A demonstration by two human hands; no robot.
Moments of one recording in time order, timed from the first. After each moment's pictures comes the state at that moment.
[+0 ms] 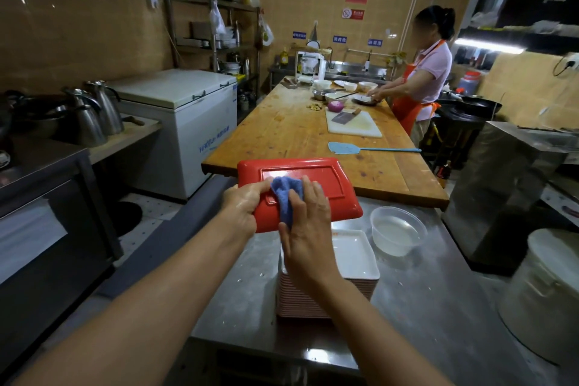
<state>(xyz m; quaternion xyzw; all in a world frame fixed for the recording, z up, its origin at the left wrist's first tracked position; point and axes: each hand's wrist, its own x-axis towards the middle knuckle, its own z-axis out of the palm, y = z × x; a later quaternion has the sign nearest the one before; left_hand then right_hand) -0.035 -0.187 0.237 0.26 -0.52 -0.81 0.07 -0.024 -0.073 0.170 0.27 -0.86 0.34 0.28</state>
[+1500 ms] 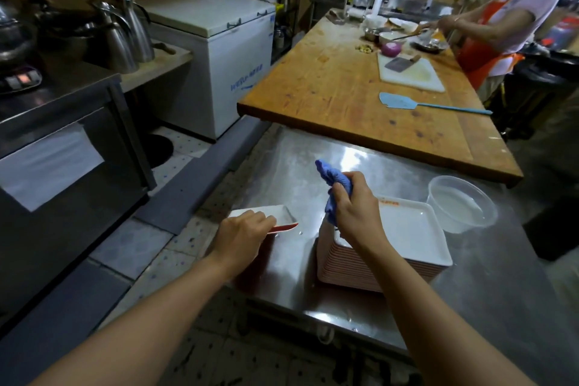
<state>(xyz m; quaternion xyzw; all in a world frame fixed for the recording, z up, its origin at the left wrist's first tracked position) -0.003 -0.286 0.059 -0.06 -0.97 -0.03 0.21 -0.066 -0.108 0.133 0.12 -0.83 0.54 0.01</state>
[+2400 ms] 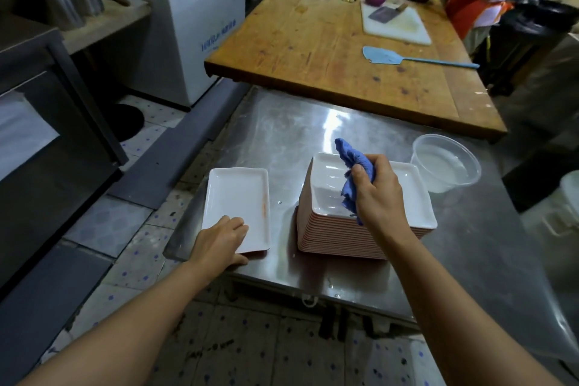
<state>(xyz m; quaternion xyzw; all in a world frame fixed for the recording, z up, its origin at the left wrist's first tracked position) -0.009 -0.289 -0.045 -0.05 -1.00 -0.02 -0.06 -0.077 -0.051 0.107 0.02 -0.83 0.55 0.02</state>
